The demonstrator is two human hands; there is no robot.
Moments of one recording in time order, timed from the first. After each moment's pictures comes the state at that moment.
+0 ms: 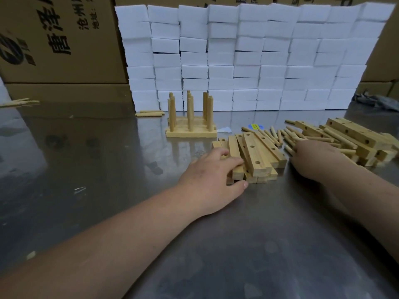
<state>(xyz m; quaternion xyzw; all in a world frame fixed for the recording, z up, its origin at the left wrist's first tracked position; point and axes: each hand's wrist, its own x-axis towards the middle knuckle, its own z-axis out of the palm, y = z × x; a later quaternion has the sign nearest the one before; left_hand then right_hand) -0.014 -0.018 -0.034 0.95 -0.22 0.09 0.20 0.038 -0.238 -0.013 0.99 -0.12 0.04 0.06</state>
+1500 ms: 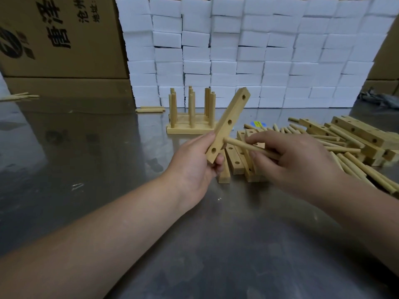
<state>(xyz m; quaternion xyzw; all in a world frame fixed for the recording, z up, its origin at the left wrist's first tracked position) -0.021 -0.017 -0.012 0.53 -0.04 -0.02 0.84 -0.037 -0.177 0.004 0.92 0.22 0.28 -0.19</state>
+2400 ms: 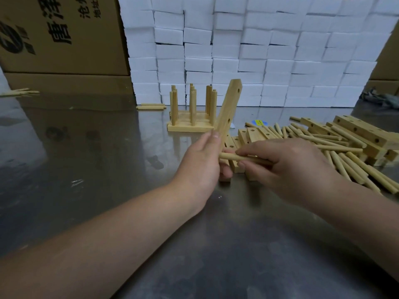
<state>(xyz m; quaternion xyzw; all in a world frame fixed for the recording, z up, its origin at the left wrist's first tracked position) -0.025 -0.022 -0.022 0.68 -0.08 0.07 0.72 -0.041 -0.169 -0.002 0.87 0.33 0.33 -0.16</state>
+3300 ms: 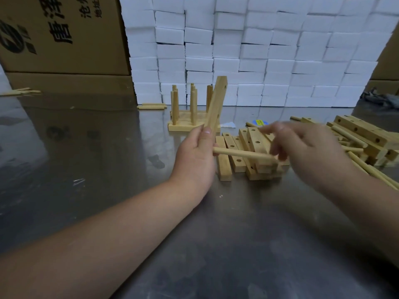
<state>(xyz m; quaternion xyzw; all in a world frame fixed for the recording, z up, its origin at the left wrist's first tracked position) -0.017 -0.020 -0.025 0.71 -0.03 0.18 0.68 -0.024 -0.191 0.003 0.88 0.15 0.25 -0.37</state>
